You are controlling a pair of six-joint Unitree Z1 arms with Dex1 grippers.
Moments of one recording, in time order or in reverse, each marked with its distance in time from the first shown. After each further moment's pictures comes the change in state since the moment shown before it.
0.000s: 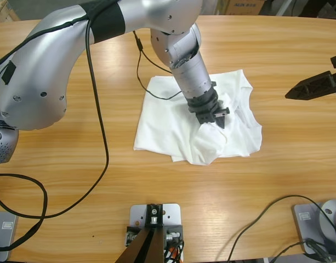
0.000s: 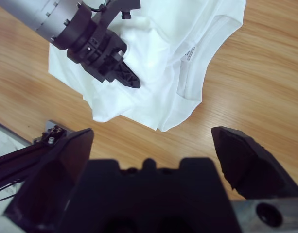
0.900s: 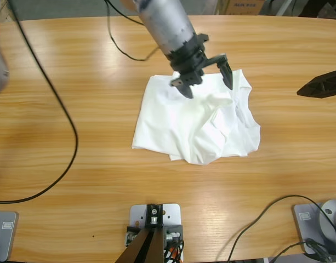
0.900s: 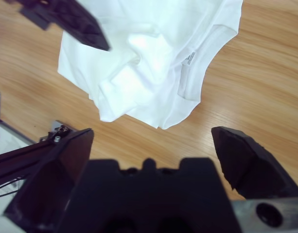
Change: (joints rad) arm 0 0.101 -0.178 -0.003 0.117 0.011 0.148; arm 1 0.000 -0.068 -0.018 0.022 0.000 -0.001
